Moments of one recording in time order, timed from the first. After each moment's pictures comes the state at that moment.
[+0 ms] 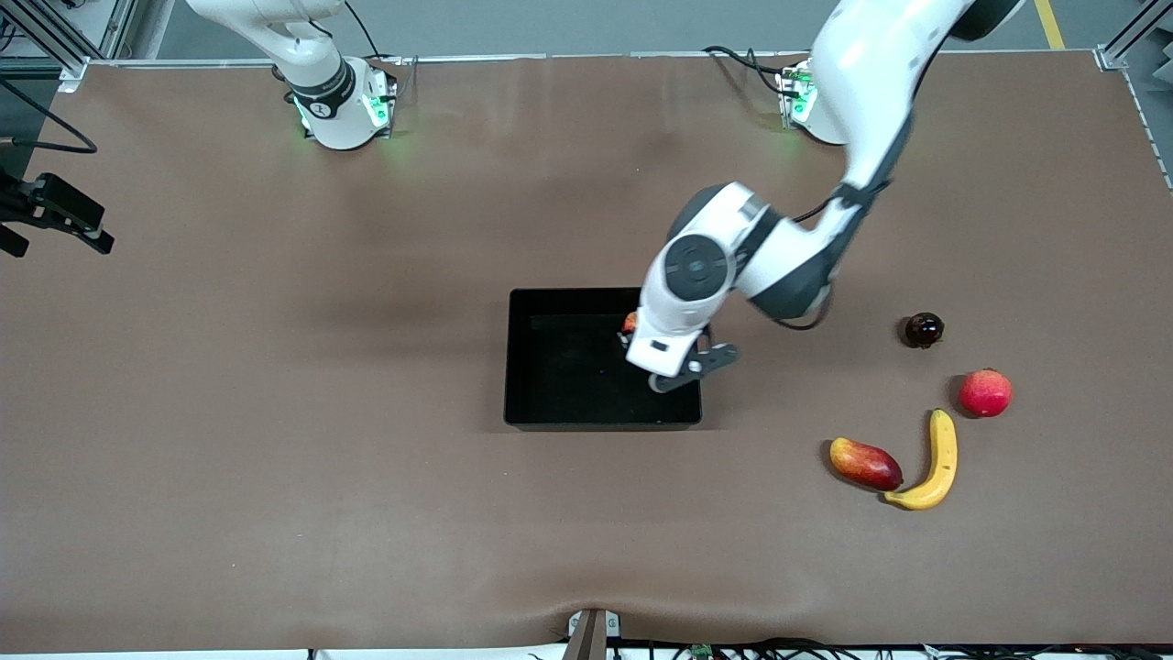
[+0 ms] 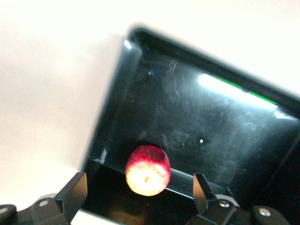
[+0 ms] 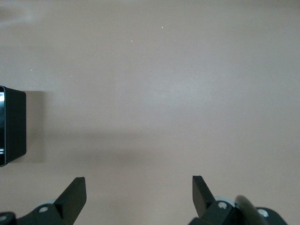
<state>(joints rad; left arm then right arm) -0.35 0.59 -0.31 -1.45 0.09 1.96 -1.05 0.02 -0.07 -0.09 -1.61 0.01 1.64 -0.09</state>
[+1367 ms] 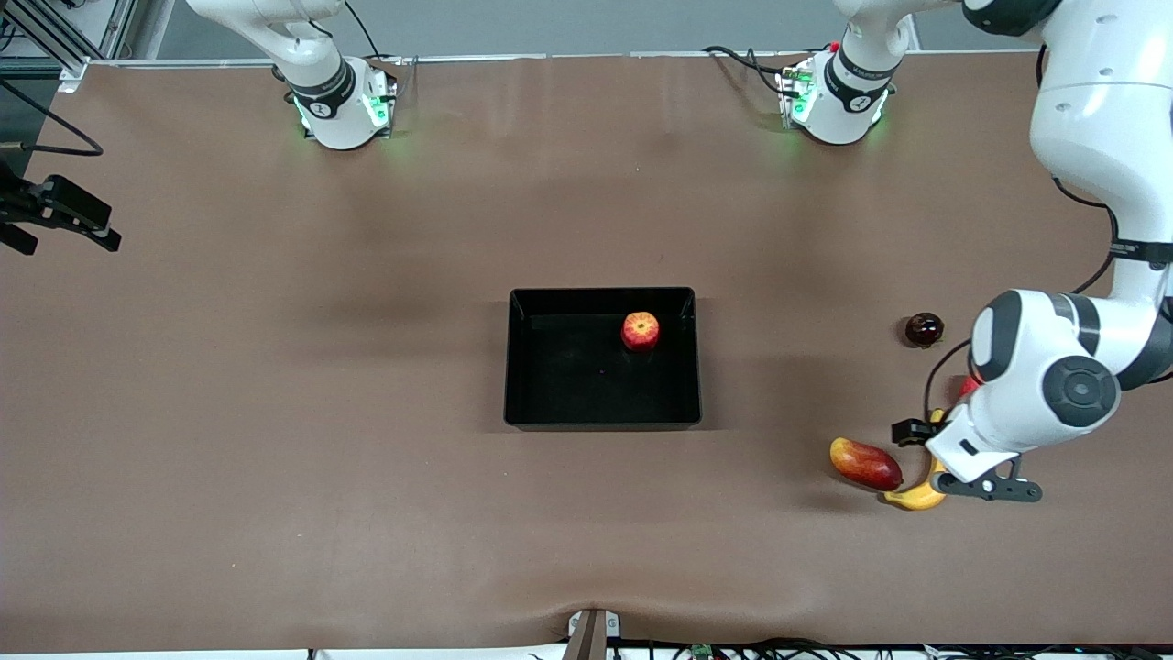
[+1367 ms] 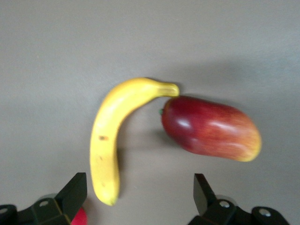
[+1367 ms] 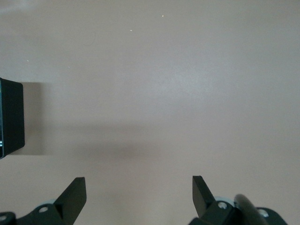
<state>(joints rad) 0.23 0.71 -0.29 -1.47 0.33 2.17 0.00 0.02 -0.06 -0.09 -1.62 0.01 1.61 -0.10</state>
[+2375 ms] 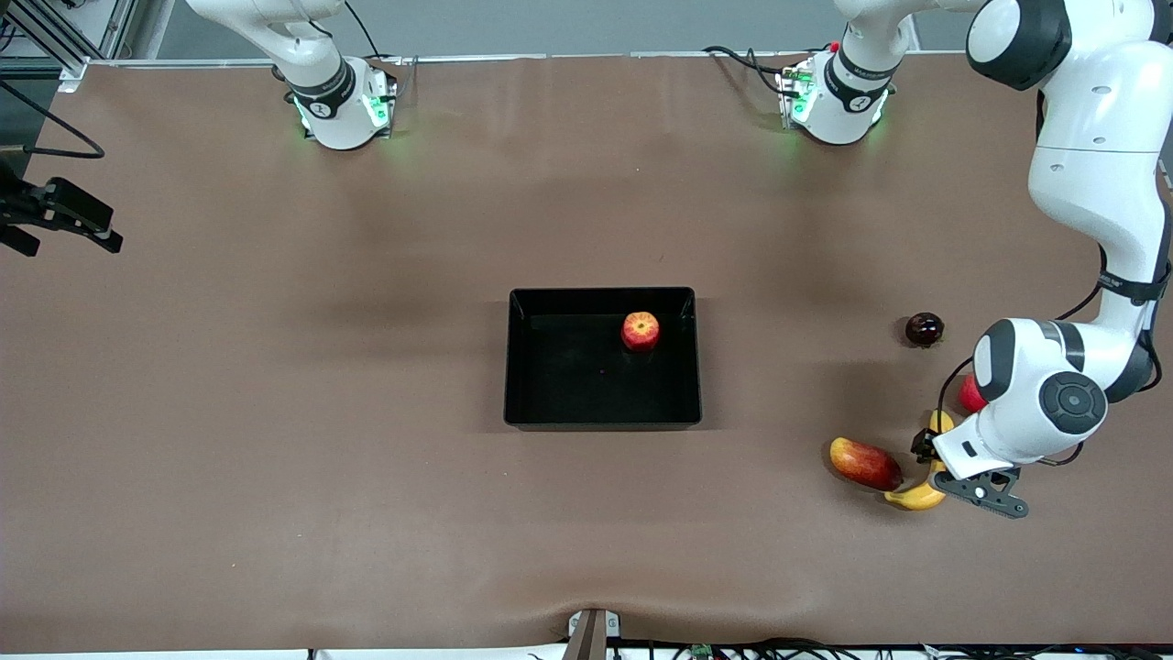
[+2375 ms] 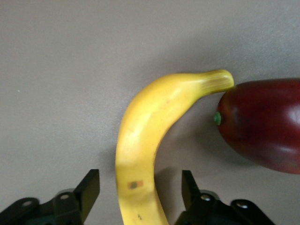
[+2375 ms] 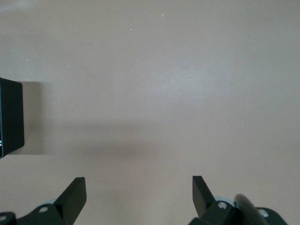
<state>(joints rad) 0.25 0.84 -0.23 -1.47 0.37 2.38 0.28 0.02 -0.05 -0.09 -1.62 0.01 1.61 -0.10</state>
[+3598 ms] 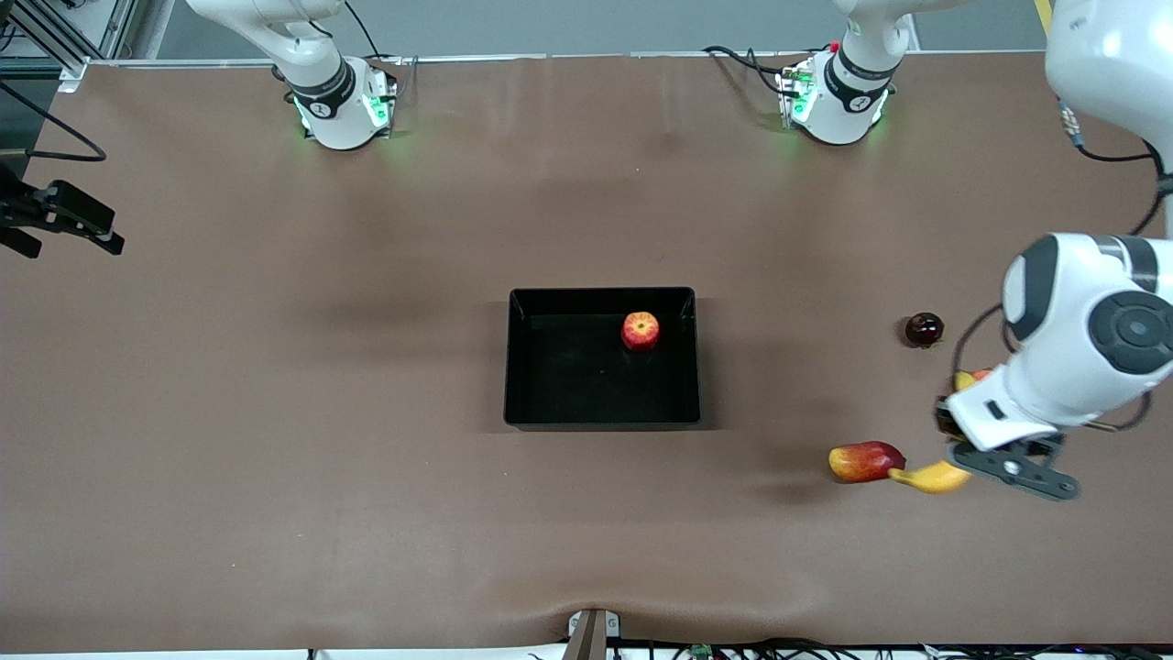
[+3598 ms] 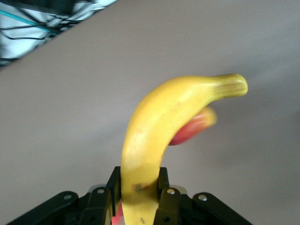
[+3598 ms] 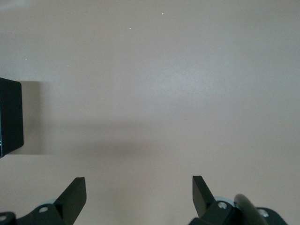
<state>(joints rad) 0.12 0.51 -0.32 -1.43 0.28 1.99 0.11 0.02 -0.05 -0.09 -1.62 0.01 1.61 -0.10</state>
